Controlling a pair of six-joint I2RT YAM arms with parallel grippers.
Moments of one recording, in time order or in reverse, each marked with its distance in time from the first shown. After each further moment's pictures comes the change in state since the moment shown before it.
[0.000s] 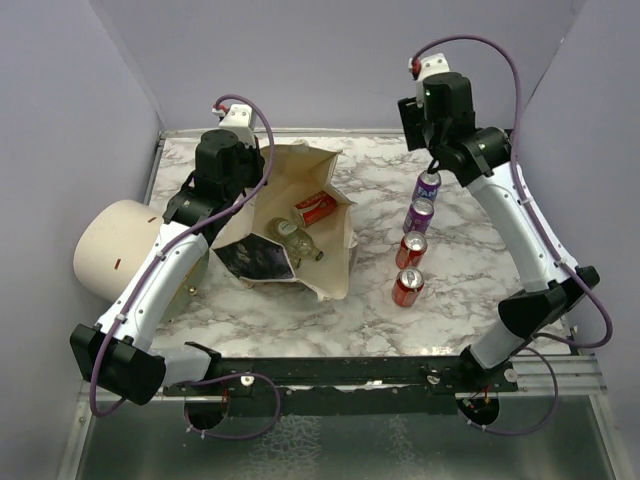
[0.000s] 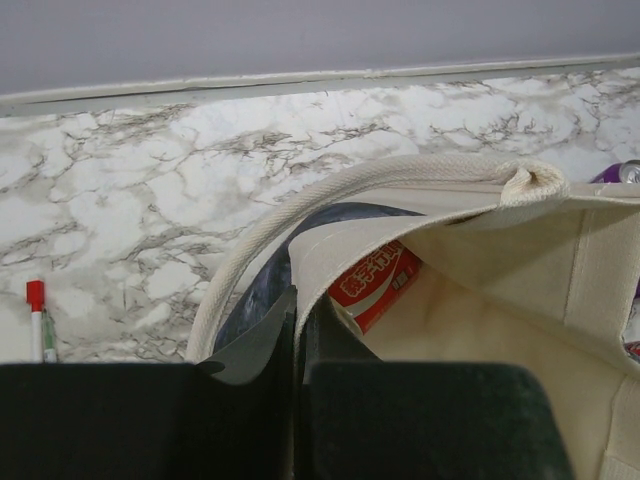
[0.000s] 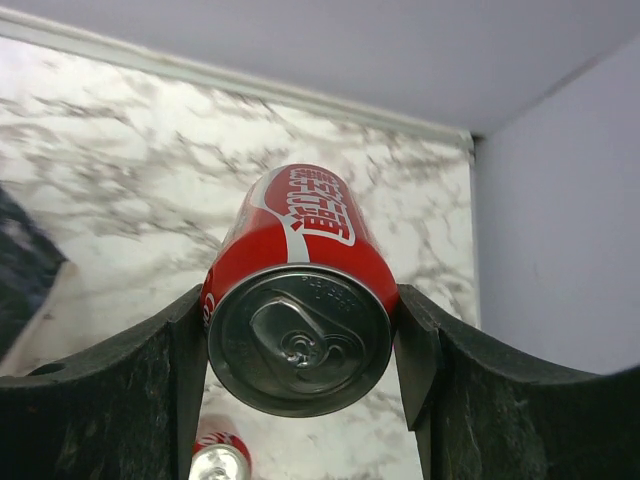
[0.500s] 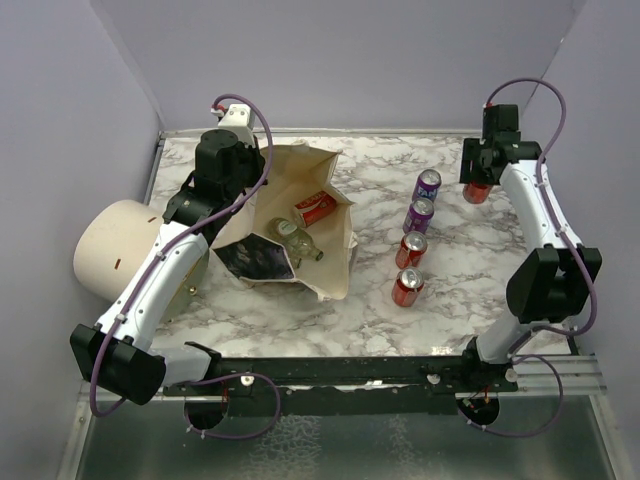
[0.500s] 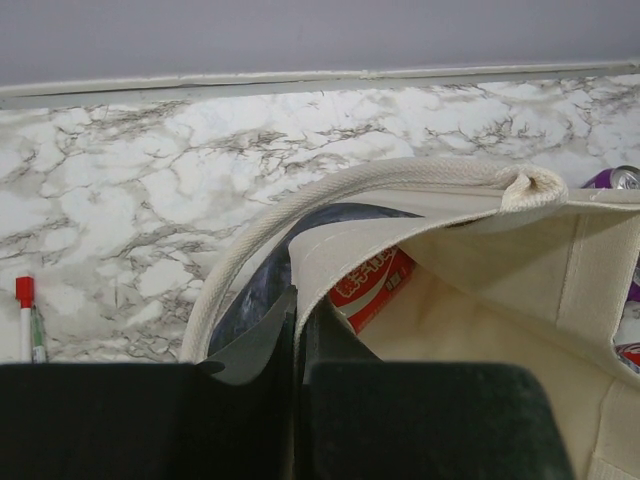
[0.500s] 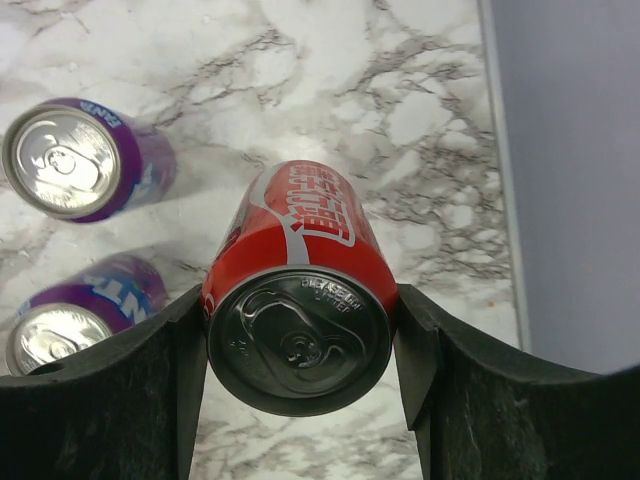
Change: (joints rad) left arm 0.000 0.000 0.000 0.000 0.002 -0.025; right arm -0.518 0.025 -0.383 -0.044 -0.222 0.182
